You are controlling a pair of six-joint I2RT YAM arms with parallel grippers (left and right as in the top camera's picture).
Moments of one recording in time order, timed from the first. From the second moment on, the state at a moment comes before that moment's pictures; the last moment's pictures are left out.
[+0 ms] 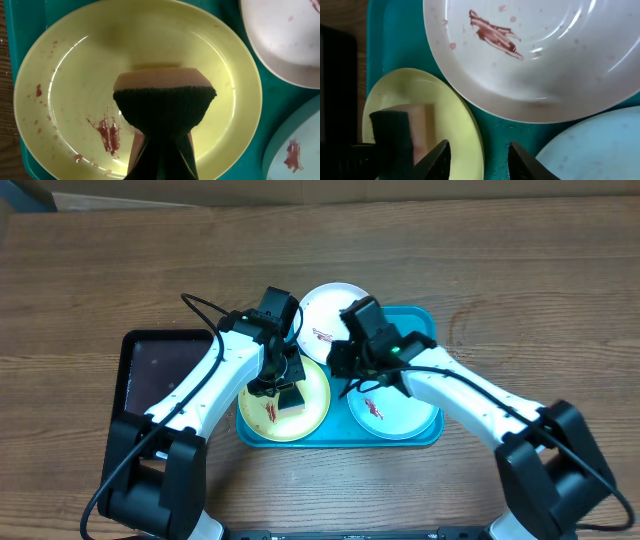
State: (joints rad) left arm -0.36 1.74 1.20 -0.94 0.07 -0.62; right arm 0.63 1.78 1.17 -0.44 -0.17 0.64
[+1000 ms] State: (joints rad) left arm -0.36 1.74 1.20 -0.95 0.07 -0.62; right arm 0.71 1.88 1.17 -0.41 -0.06 0.64
